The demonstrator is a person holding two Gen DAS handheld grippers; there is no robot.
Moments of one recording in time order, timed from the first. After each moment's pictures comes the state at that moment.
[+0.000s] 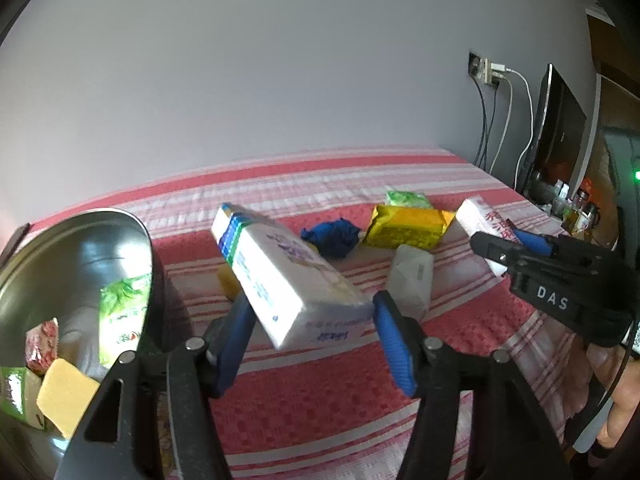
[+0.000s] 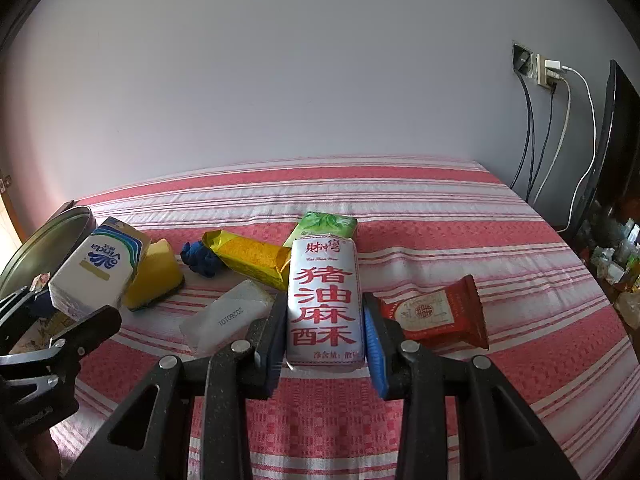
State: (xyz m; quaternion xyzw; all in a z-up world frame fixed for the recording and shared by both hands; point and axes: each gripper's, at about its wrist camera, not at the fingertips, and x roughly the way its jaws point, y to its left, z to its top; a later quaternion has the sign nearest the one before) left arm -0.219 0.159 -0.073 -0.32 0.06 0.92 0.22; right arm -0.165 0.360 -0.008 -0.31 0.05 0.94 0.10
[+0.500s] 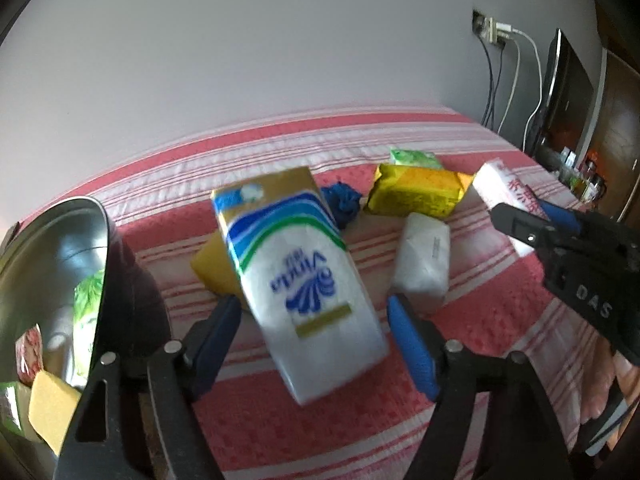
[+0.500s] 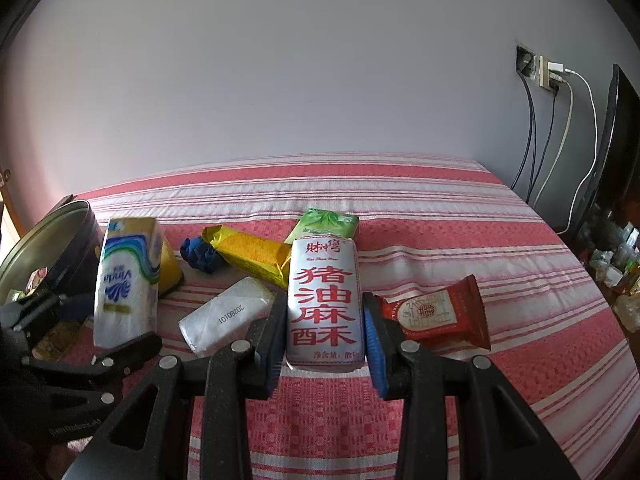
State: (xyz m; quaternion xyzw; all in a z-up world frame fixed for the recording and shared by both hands) left arm -0.239 0.178 -0.094 -0.38 0.10 0.90 0.21; right arm -0.167 0.354 -0.010 -0.31 0.04 0.94 0.11
